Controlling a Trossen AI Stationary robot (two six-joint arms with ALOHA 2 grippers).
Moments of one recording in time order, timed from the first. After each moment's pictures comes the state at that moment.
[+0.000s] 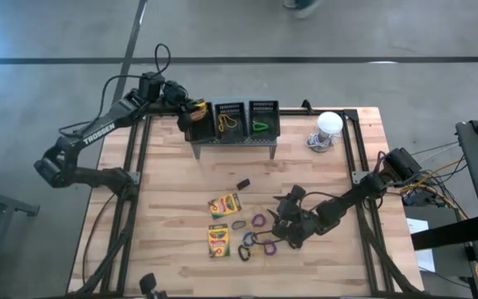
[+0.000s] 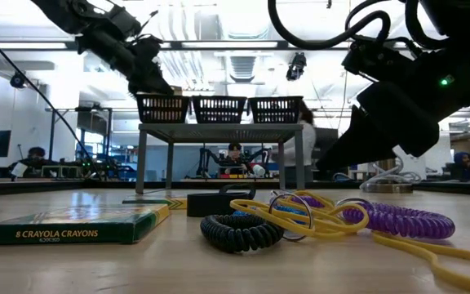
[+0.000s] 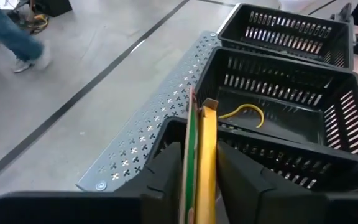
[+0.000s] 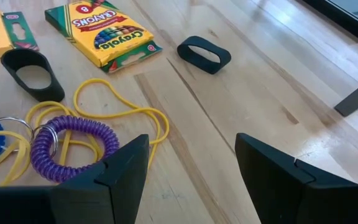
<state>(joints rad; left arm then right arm) 0.90 1.23 0.95 -0.29 0.38 0.27 0.52 1.74 0.71 0.07 0.87 0.67</state>
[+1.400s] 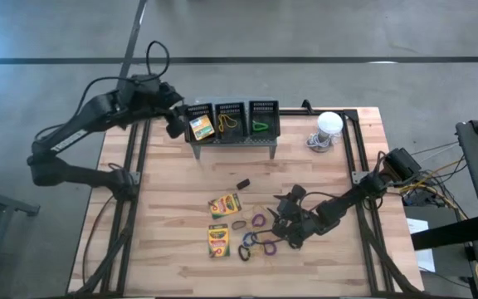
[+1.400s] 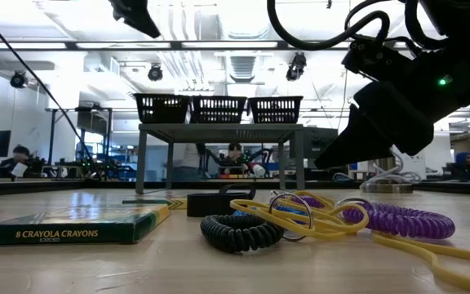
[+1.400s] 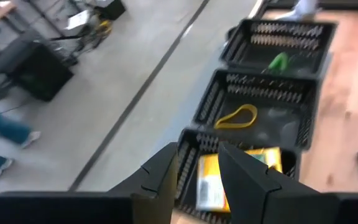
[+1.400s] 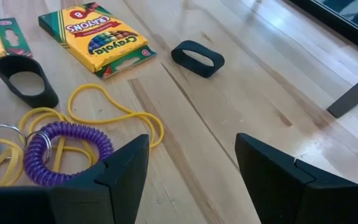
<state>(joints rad) 0.48 1.13 1.40 -0.89 -0.27 0.24 0.52 1.74 0.71 0.07 0.89 0.68</state>
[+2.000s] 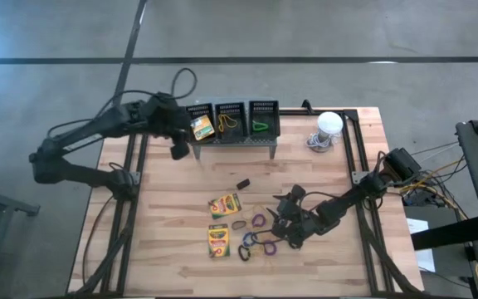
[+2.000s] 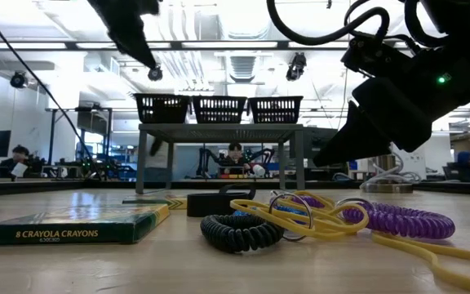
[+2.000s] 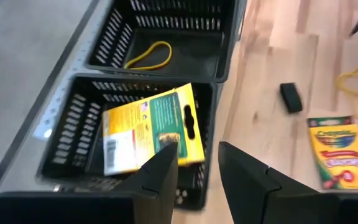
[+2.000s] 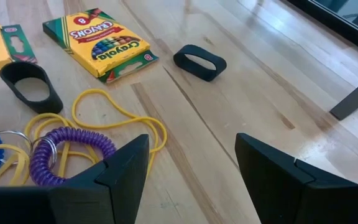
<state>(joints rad) 0.44 1.17 1.21 -0.91 -0.04 0.21 0.52 1.74 0.71 0.09 0.89 0.68</state>
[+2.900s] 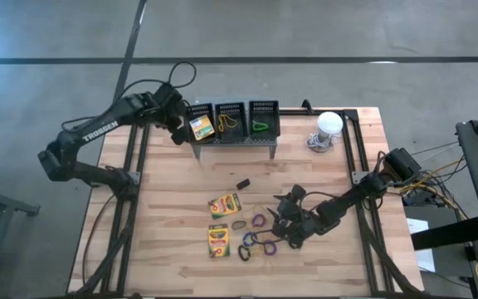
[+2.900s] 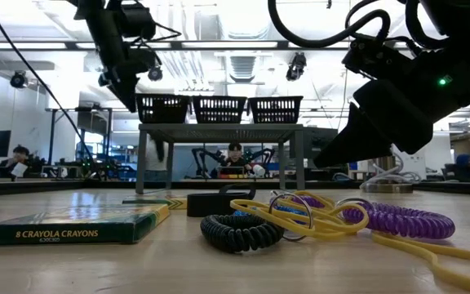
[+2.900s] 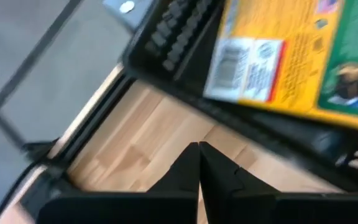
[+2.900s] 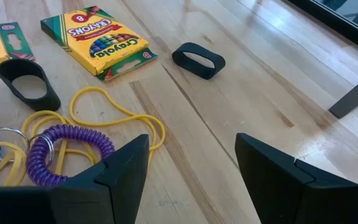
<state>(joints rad) 0.70 1.29 1.14 -0.95 -0.14 0.10 0.52 1.74 0.70 0.09 0.89 0.68</state>
